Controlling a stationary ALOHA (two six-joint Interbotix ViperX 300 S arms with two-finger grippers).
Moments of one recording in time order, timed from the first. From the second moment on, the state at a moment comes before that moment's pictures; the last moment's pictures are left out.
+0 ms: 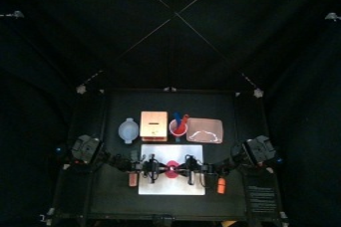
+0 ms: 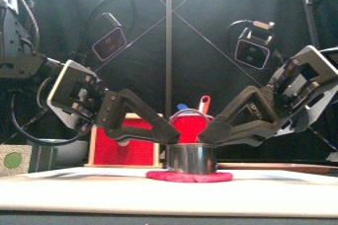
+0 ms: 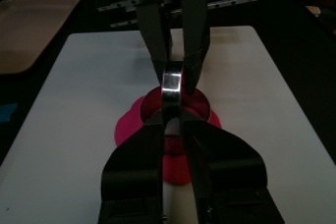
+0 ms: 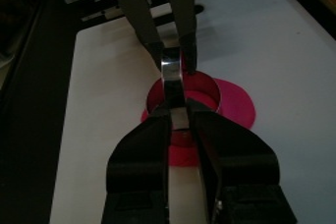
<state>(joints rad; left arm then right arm) -0.34 0.41 0.83 -0.40 -0.90 0.15 0.34 0.27 0.92 0.47 -0.79 0.05</state>
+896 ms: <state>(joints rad) -0.35 0.42 0.82 -0.42 -0.87 0.14 0.33 0.29 0.92 0.47 -0.76 0.05</state>
